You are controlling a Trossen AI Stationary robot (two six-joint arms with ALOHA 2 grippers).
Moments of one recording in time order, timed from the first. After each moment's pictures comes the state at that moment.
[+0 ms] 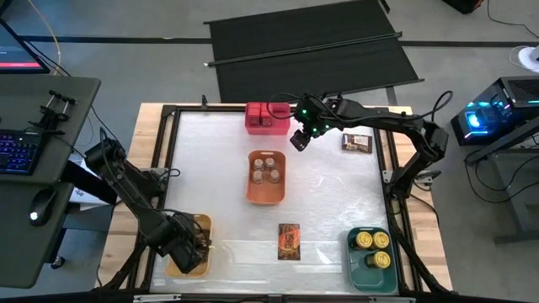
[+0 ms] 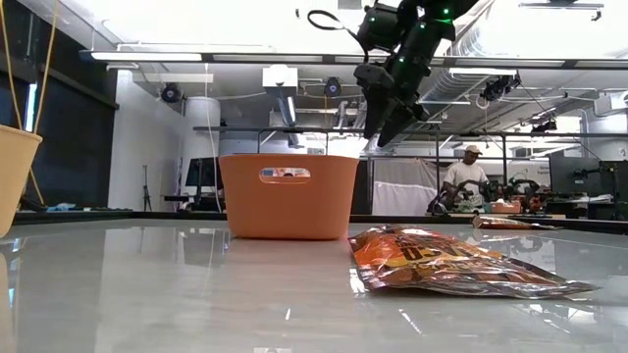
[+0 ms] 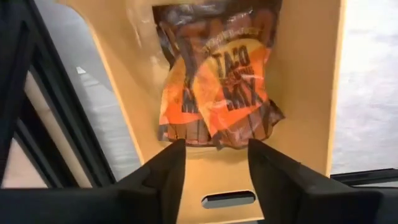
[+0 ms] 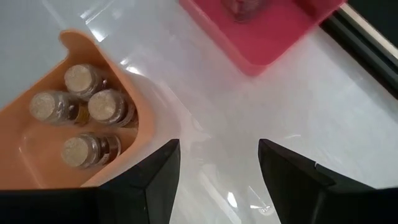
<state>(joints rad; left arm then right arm) -0.83 1.57 1.21 -1.14 0.09 -2.22 -0.41 1.65 1.38 -0.79 0.01 0.28</state>
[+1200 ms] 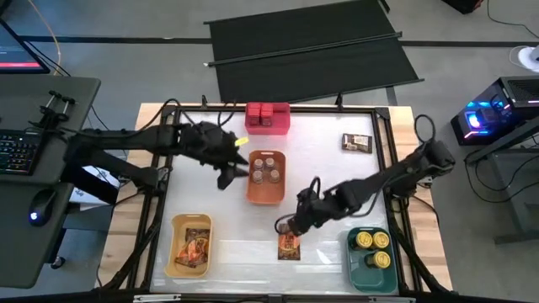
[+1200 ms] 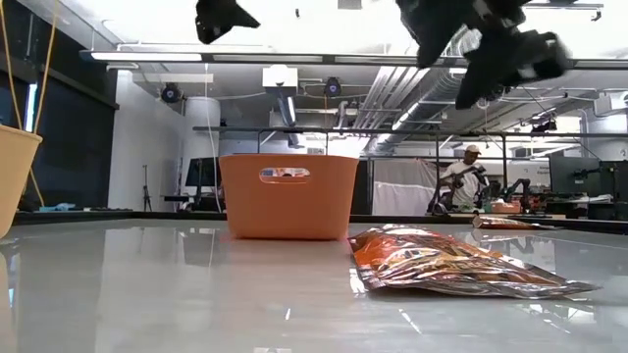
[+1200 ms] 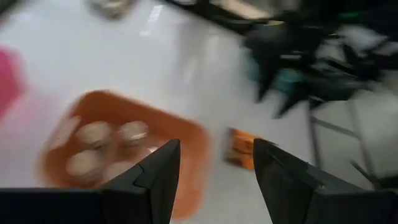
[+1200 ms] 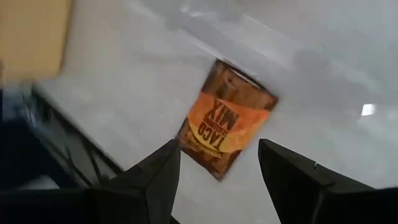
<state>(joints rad) 0.04 1.24 1.19 -0.61 0.10 -0.33 0.38 1.64 1.24 -0.67 0.03 1.38</state>
